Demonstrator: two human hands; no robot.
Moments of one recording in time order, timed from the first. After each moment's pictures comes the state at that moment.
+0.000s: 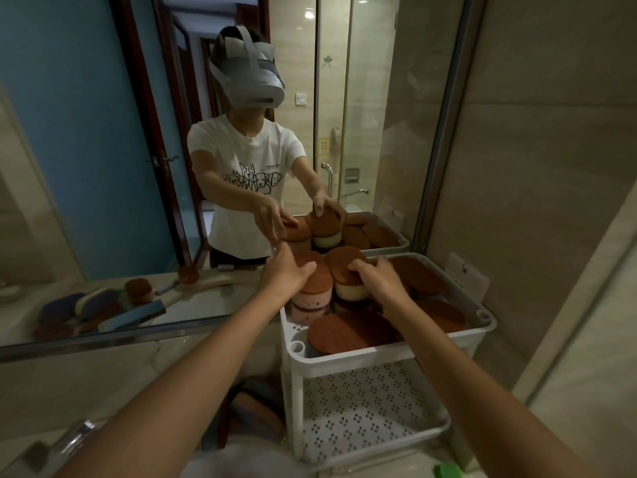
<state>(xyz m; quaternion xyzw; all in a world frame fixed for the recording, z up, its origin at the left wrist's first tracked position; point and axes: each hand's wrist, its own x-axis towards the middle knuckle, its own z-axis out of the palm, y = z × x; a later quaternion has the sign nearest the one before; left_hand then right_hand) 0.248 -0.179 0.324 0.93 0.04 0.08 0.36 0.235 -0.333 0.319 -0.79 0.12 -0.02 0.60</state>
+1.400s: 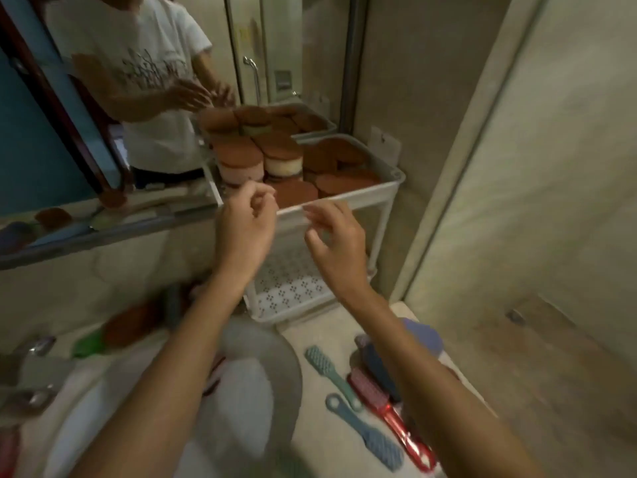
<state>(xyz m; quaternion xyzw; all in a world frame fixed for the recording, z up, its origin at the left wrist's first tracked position) 0.092 -0.218 0.289 0.83 -0.07 0.18 0.52 0.064 -0.333 0.253 -0.83 -0.07 -0.32 0.45</state>
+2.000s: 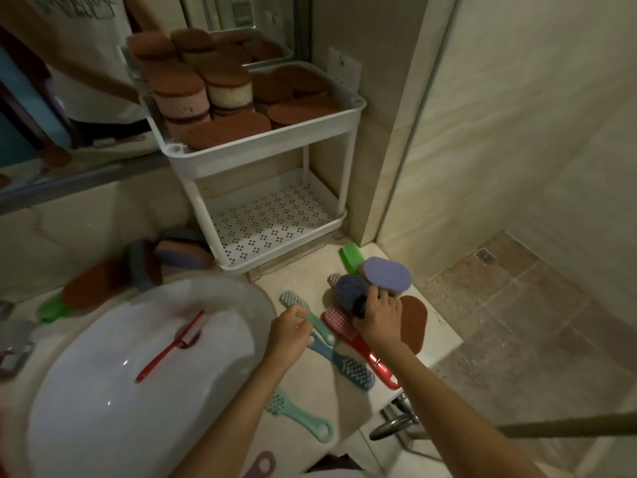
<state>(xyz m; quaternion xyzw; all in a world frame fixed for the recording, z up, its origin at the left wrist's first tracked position) -0.026 -0.263 0.094 0.85 0.04 -0.25 0.46 -0.049 -0.428 0.052 -0.96 0.24 0.06 0.16</state>
